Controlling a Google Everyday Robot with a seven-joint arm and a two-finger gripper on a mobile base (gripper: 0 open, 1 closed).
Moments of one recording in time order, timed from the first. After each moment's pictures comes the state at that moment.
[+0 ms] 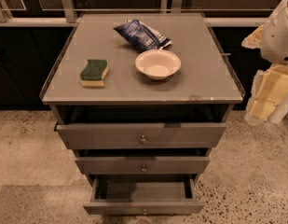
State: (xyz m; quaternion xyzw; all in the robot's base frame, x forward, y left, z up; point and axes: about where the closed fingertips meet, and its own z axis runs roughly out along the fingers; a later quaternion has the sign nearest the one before) arm 0.438 -0.217 0.976 -0.60 0.78 -0.03 0.16
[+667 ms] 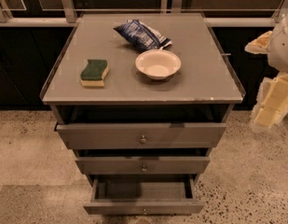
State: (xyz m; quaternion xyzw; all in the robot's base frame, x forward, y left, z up) arm 0.431 -0.220 0.969 -0.61 0.77 -0.02 0.18
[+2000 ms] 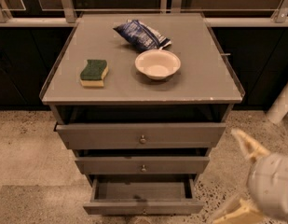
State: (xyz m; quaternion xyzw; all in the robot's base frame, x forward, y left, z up) arm 0.326 -0.172 0.842 -0.54 0.76 0.02 0.37
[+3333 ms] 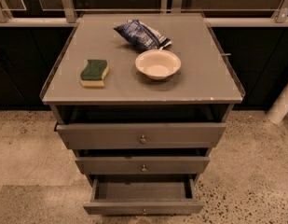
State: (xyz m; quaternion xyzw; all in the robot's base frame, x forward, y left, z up) arm 0.226 -0.178 0.537 -0.40 0.87 0.17 0.24
